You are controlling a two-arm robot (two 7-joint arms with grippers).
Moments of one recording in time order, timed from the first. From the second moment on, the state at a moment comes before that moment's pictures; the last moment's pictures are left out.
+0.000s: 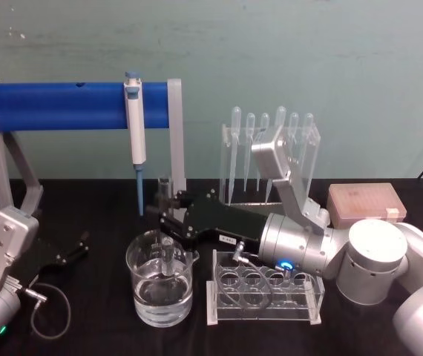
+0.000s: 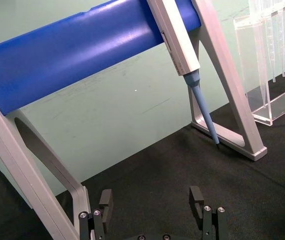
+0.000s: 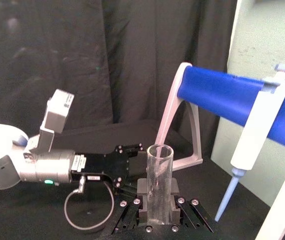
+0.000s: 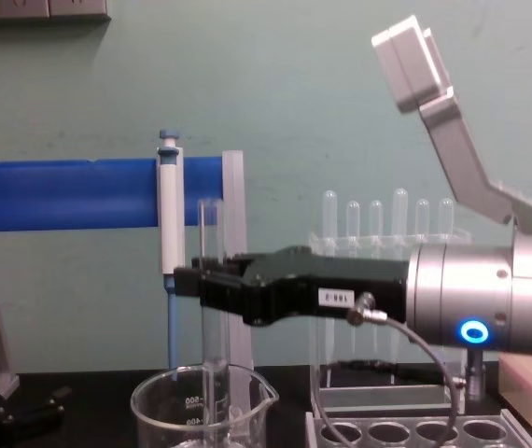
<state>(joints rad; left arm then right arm) -0.20 0.60 0.45 -1.41 -0.25 -0.12 0.03 0.59 0.33 -0.67 -1.30 0.50 -0.01 0.67</state>
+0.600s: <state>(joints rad) -0.20 0.60 0.45 -1.41 -0.25 -0.12 0.03 0.54 0.31 -0.66 -1.26 0.44 -0.08 0.67</state>
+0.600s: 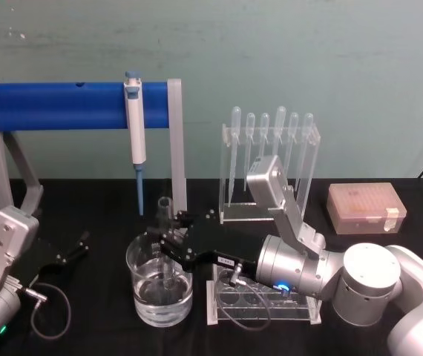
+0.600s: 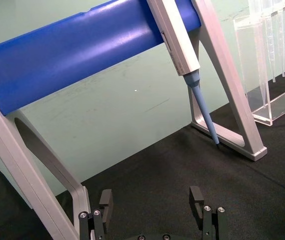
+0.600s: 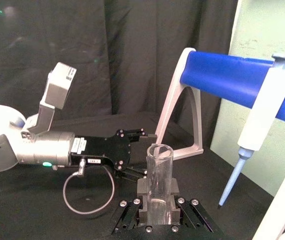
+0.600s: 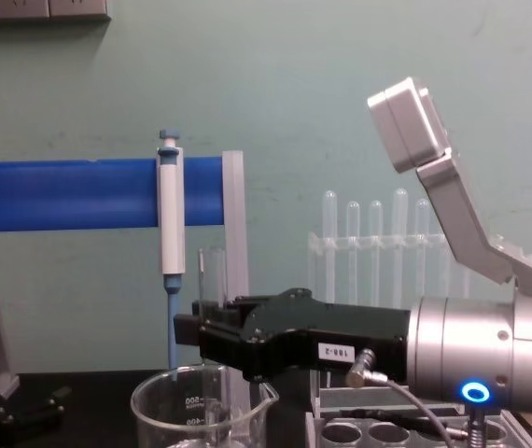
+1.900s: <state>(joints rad) -0.20 0.60 0.45 -1.41 -0.25 -0.12 0.03 0.51 0.29 -0.63 -1.23 0.40 -0.11 0.68</state>
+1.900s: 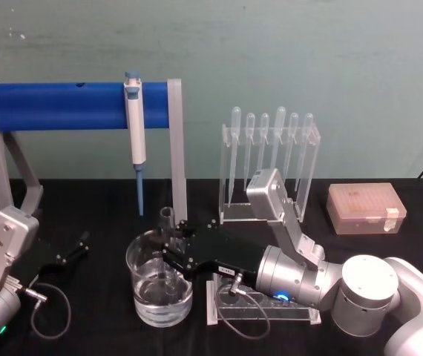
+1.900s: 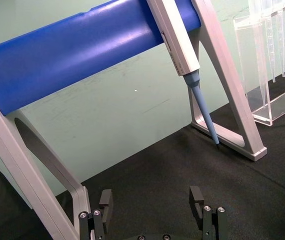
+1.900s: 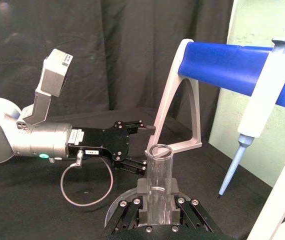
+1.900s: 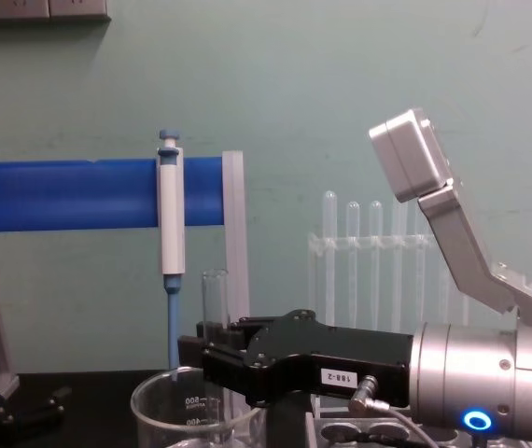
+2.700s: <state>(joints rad) -0.20 0.60 0.45 -1.41 -0.25 -0.12 0.03 0.51 0.29 -0.63 -1.23 0.40 -0.11 0.68</state>
